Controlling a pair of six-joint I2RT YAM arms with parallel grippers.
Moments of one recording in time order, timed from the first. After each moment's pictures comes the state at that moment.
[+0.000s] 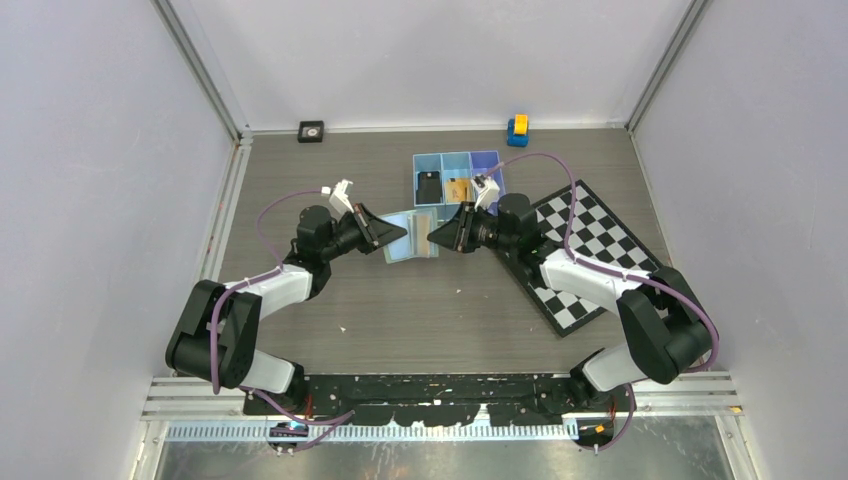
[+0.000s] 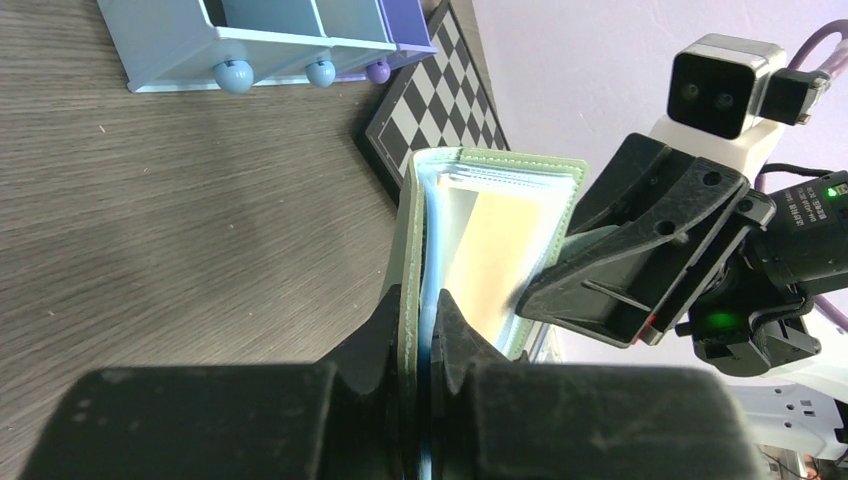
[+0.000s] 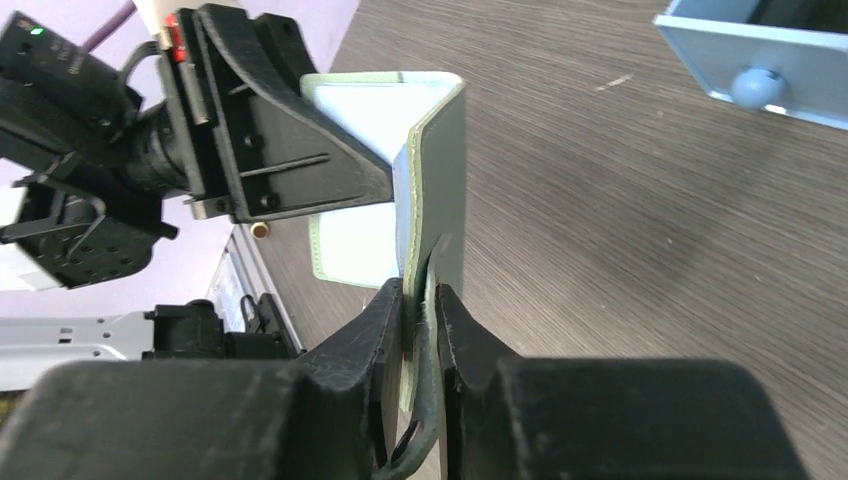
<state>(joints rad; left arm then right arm) -0.31 1.42 0.56 0.65 0.60 -0.94 0.57 1.46 0.75 0.42 -0.45 0.69</state>
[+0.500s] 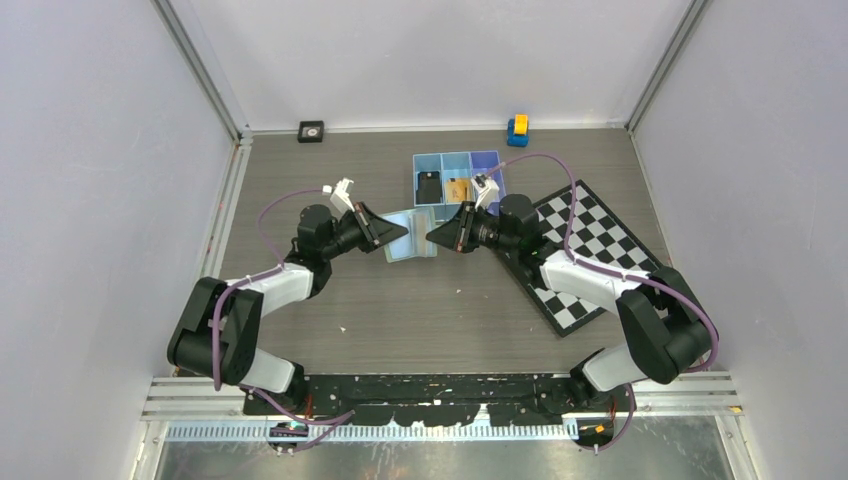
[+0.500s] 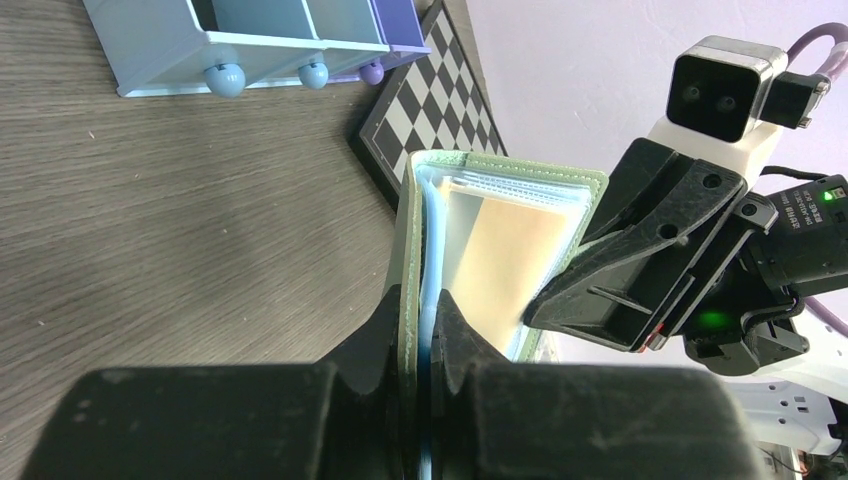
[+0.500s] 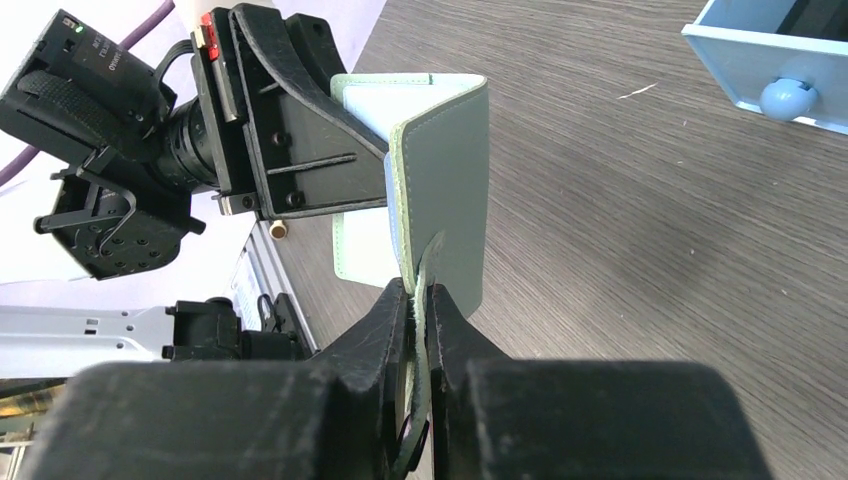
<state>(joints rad) -0.31 1.44 0.57 0.67 0.61 -0.95 0.57 1.46 0.74 0.49 -0.49 0.71</state>
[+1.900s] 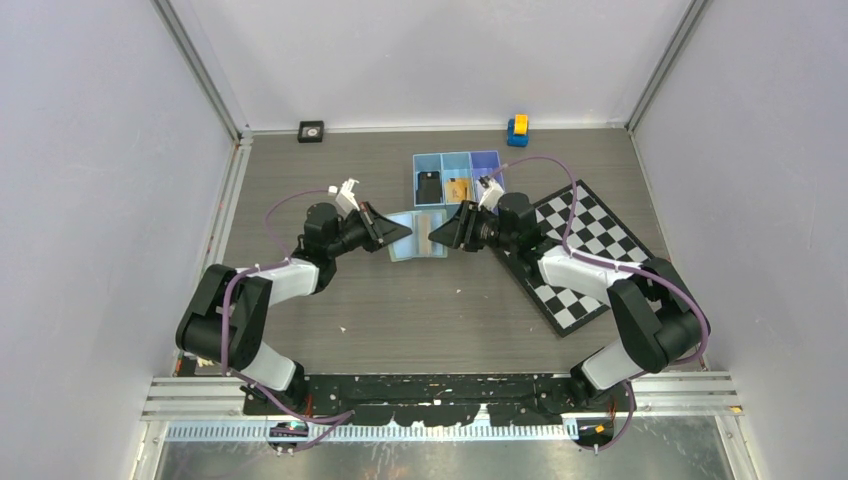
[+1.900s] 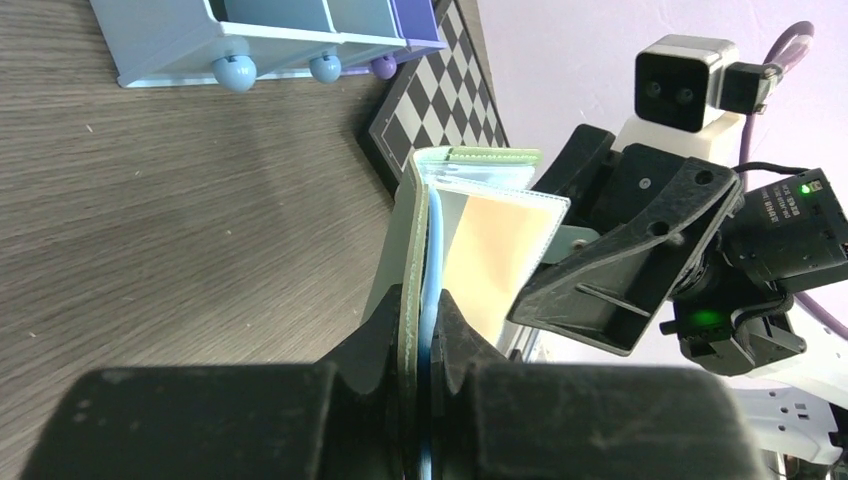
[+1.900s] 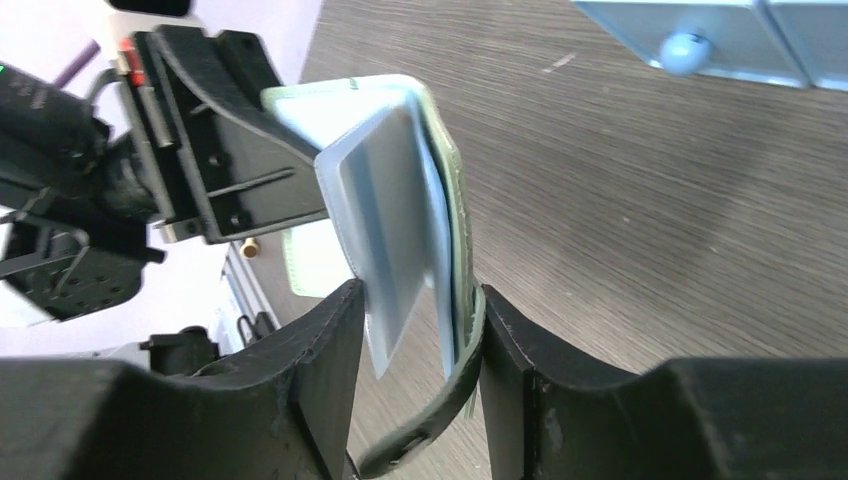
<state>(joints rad) -0.33 1.52 0.59 0.70 0.61 -0.97 0.53 1.51 0.75 0.40 -0.43 0.74</state>
